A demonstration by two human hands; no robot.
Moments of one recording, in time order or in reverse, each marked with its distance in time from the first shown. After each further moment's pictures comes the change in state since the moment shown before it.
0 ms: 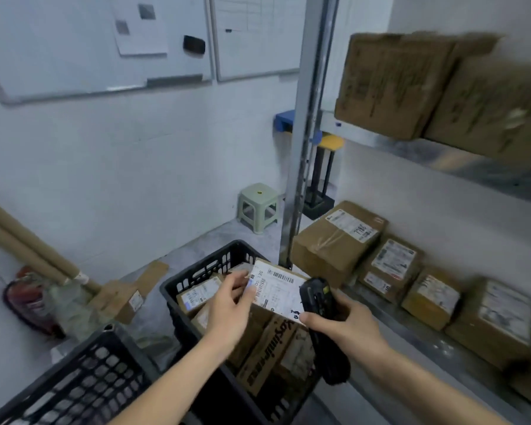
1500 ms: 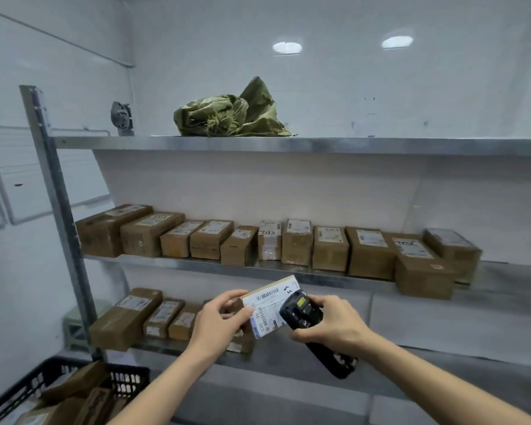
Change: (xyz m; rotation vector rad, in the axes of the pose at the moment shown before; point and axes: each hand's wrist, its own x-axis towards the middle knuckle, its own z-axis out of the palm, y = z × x) left_hand -0.507 0.358 0.213 -0.005 -0.618 0.469; right_hand -0.618 -0.142 -0.345 -0.662 0.609 0.060
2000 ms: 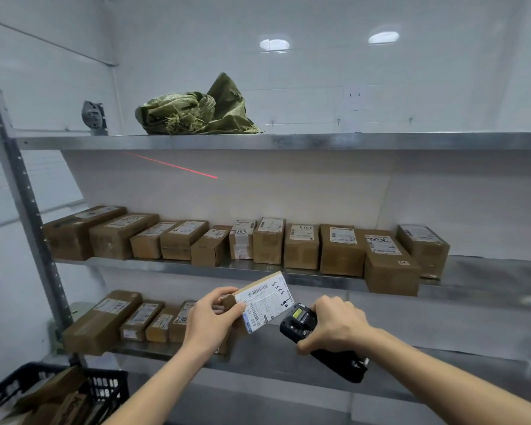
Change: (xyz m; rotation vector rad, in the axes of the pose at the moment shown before) left_hand 0.004 0.022 0.084 0.121 0.116 0.014; right_hand -0.001 0.063 -0.057 -0.404 -0.056 0.098
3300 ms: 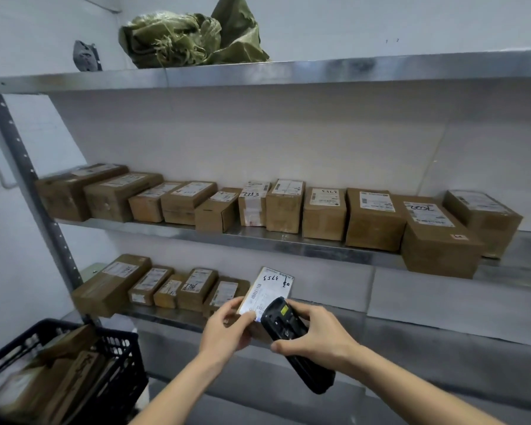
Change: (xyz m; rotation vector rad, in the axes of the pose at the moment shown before) left_hand 0.007 -0.111 0.064 -0.318 -0.068 -0.344; right_hand 0.064 0.007 0.115 0.636 -0.117 -0.271
